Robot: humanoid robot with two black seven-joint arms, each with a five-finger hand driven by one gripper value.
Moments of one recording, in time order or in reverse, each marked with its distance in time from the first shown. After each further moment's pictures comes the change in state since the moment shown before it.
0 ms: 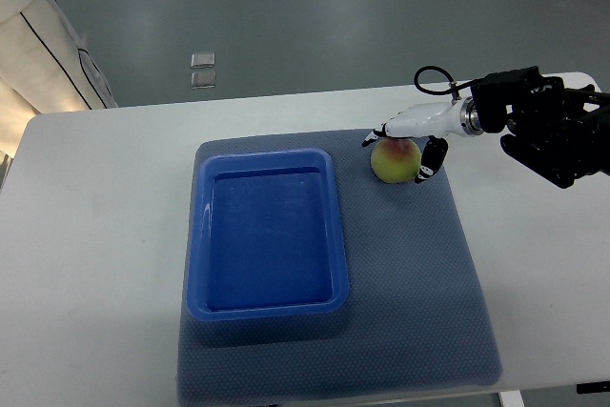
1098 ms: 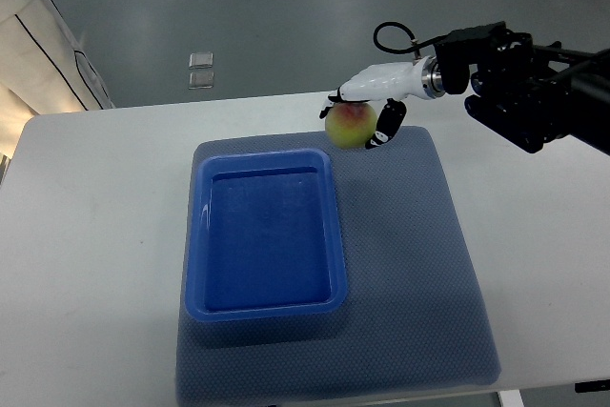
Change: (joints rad) left arm 0.001 0.000 0.000 0.000 0.000 0.000 0.000; right arm 0.146 0.101 0.013 0.016 0.039 0.019 0.013
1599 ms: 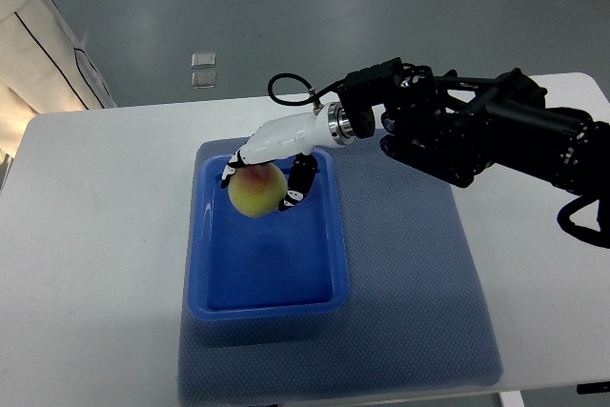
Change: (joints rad) left arm 0.000 0.000 0.000 0.000 0.000 0.000 0.000; right arm -0.013 0.150 -0.007 0.153 0.002 0.023 0.035
